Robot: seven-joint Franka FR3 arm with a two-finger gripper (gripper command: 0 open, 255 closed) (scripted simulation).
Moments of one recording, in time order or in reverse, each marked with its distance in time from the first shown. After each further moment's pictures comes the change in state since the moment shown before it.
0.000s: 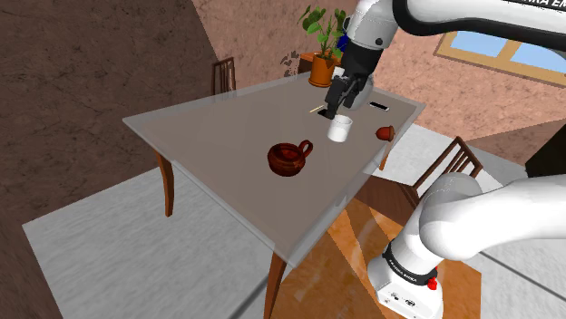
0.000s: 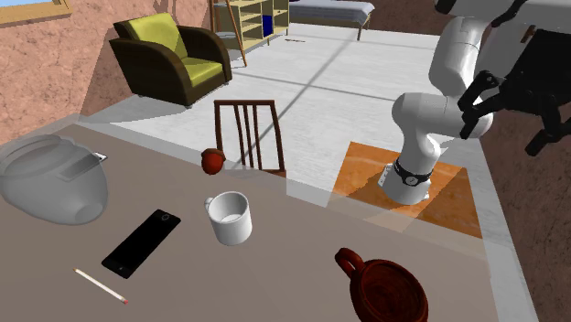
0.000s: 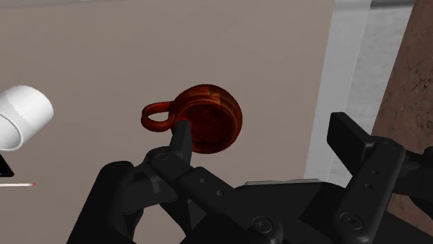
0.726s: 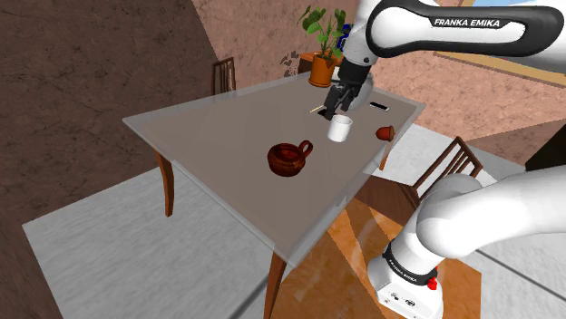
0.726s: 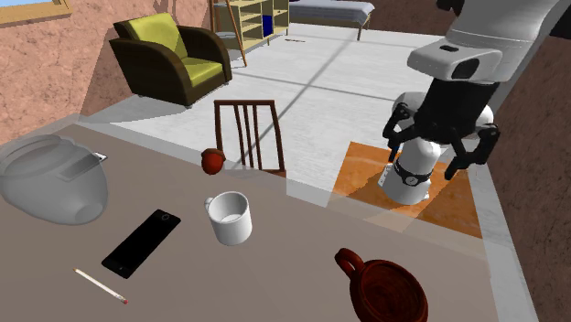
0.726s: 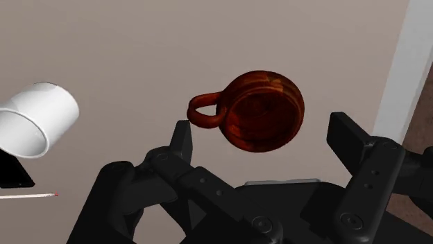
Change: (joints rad) arm -0.073 0.117 -0.157 -0.068 -0.085 0.195 -0.134
